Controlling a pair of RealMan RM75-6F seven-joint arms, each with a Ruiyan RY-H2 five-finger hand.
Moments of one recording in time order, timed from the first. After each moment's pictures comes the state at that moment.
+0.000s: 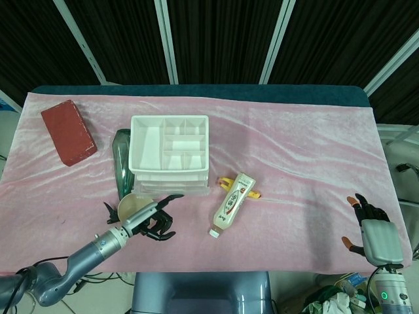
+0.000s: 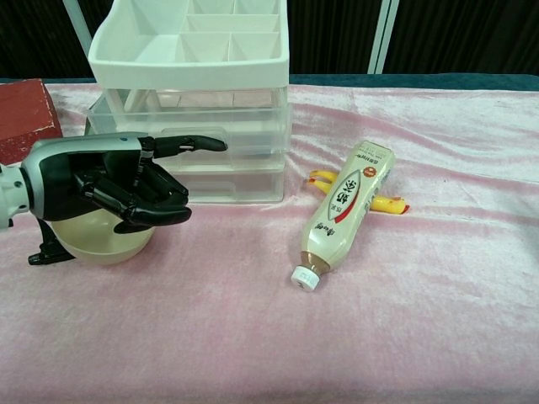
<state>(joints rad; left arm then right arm) -0.69 -1.36 -0.01 -1.70 1.53 0.82 -0.88 0.08 -1.17 0.06 -1.70 -1.41 1.44 -0.24</state>
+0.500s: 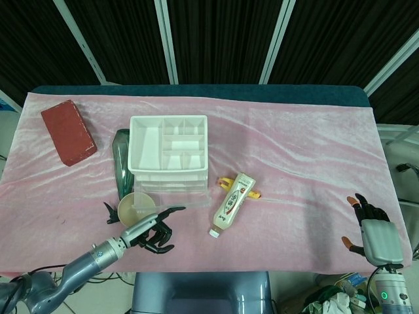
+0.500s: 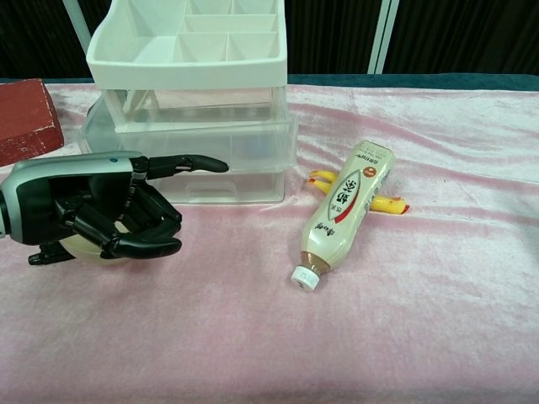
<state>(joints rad) -0.67 -1.35 0.06 -1.74 1.60 0.87 -0.85 0.08 -1.17 0.06 -1.70 -1.41 1.44 -0.24</state>
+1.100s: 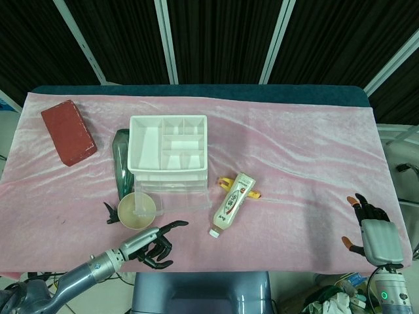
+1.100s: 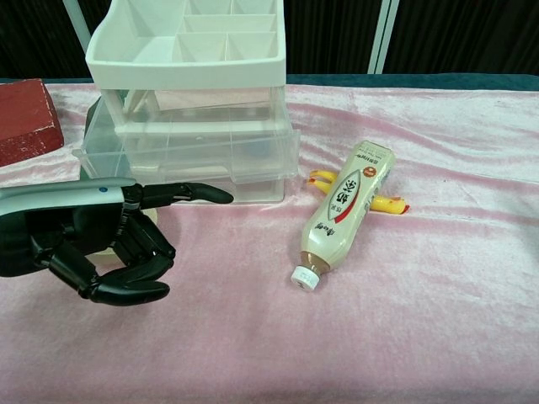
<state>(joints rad) -0.66 -1.33 0.14 -1.78 1.69 0.92 -0.82 0.08 -1.17 0.06 -1.70 -1.40 1.43 -0.24</state>
